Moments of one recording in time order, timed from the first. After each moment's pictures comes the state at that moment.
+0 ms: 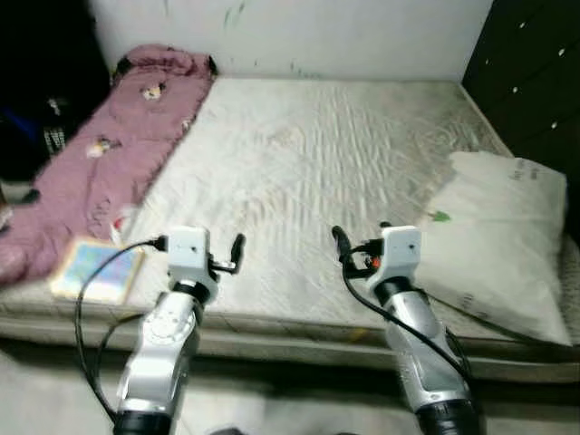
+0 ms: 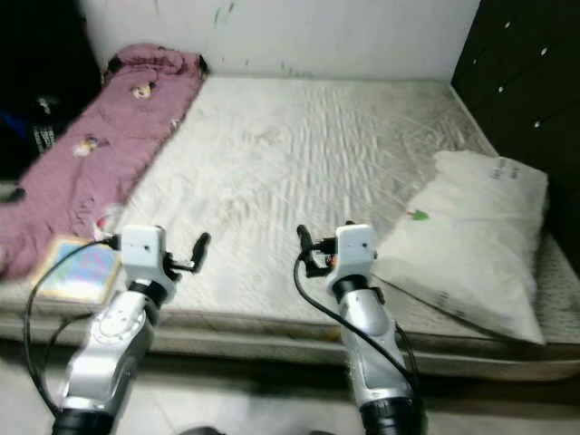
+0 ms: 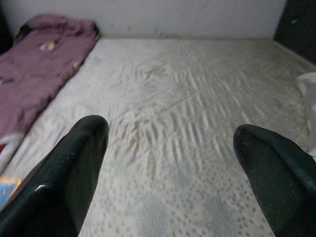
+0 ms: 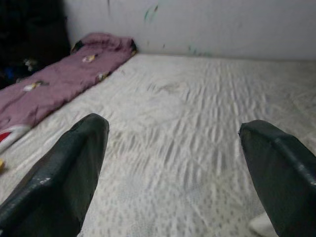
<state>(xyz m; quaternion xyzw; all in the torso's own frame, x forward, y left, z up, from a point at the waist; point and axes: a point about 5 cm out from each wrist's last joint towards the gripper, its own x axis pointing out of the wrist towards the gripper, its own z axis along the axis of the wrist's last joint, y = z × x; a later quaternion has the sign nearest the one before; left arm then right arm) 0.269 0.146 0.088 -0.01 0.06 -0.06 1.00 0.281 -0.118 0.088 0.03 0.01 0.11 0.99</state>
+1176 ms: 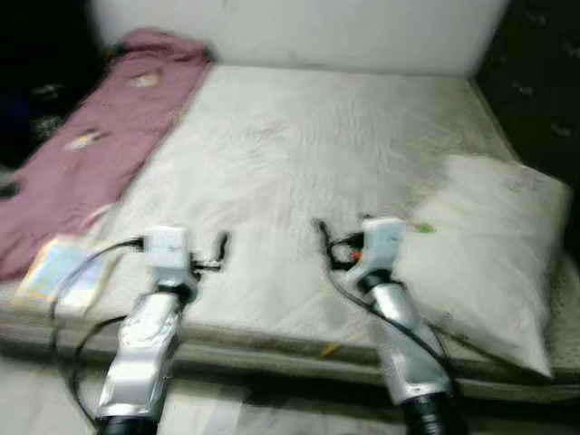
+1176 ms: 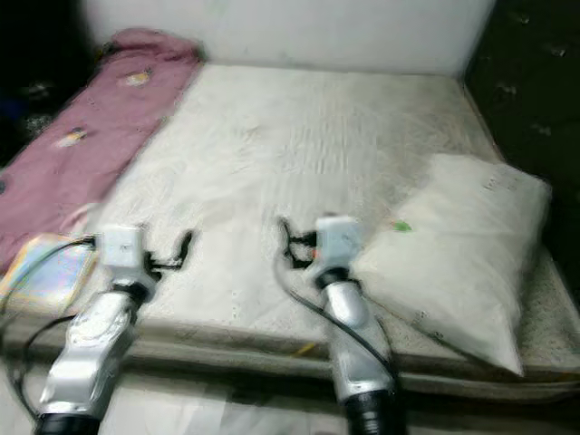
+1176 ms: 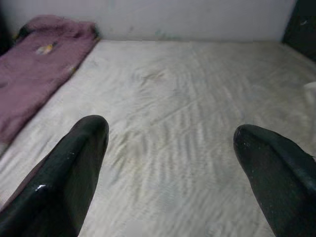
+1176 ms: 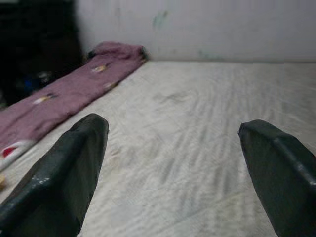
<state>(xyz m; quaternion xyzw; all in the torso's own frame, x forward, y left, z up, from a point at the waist) 0.267 0.159 0.092 -0.02 0.05 -0.06 1.00 0.285 -0.101 0.097 0.04 0.00 0.13 0.99</state>
